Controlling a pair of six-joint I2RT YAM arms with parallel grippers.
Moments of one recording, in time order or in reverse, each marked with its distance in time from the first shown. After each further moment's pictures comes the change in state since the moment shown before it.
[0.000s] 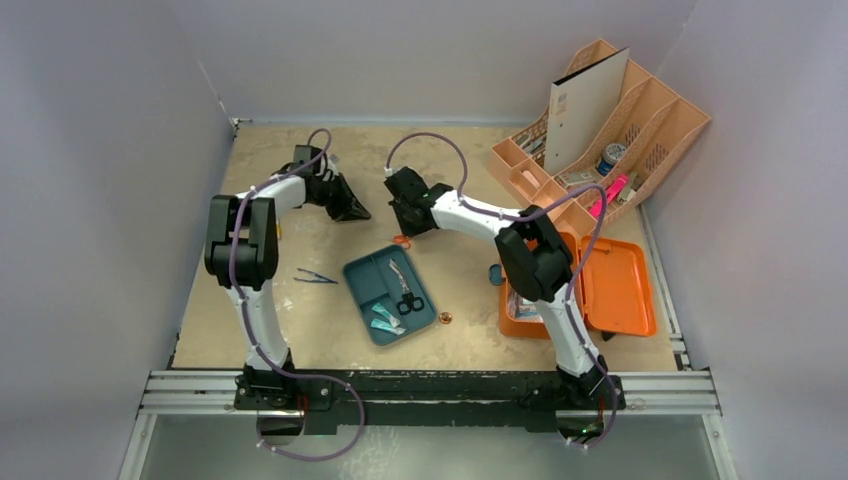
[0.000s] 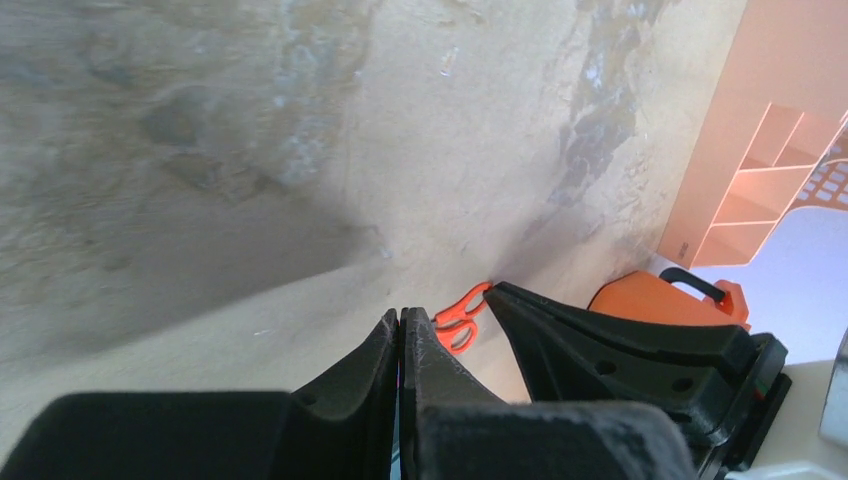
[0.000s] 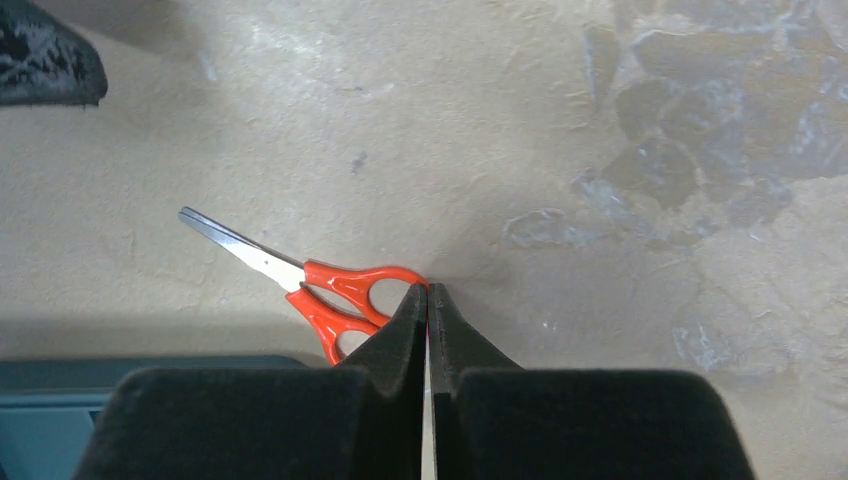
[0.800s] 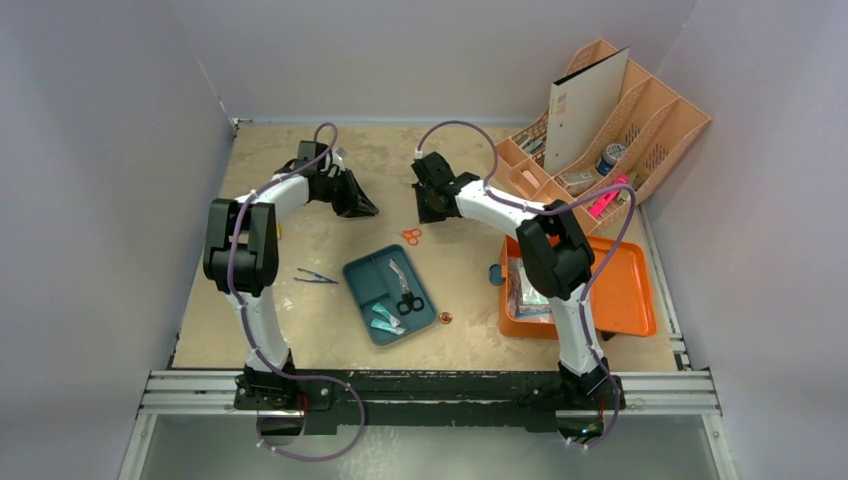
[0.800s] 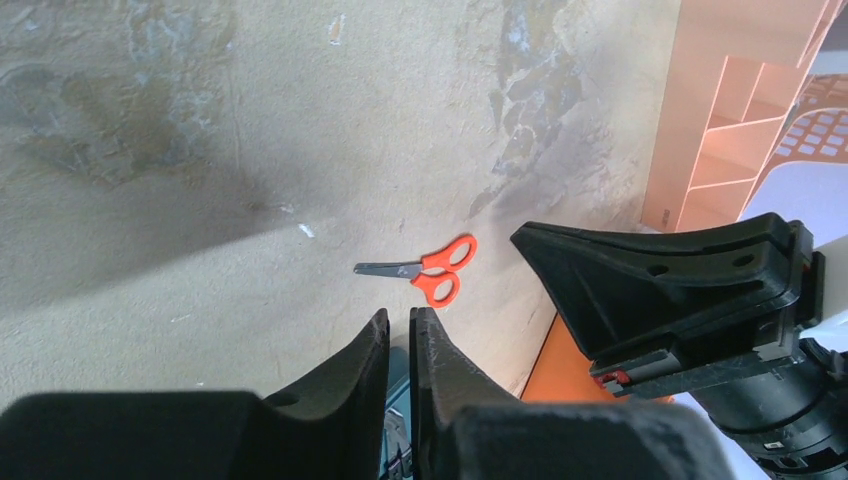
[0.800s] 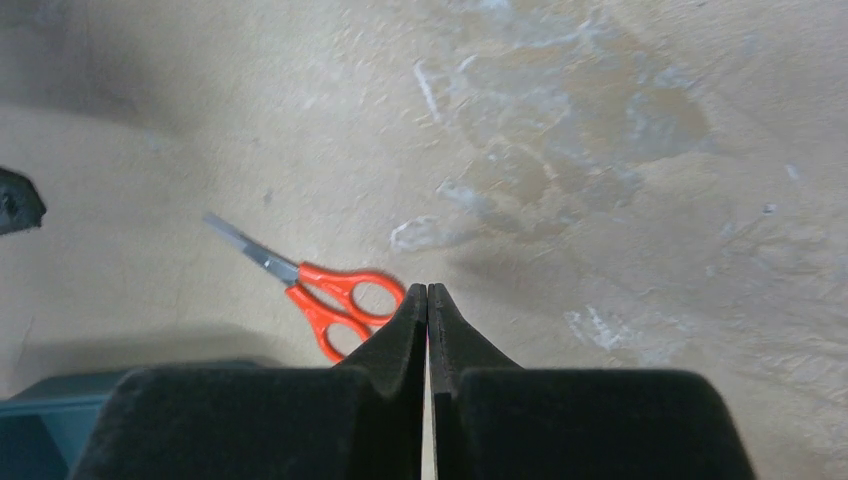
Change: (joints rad) left arm -0.045 -0.052 -0.003 0.011 0.028 0.014; right arm -0.111 -0.098 -0.101 0.057 -0.058 0.112
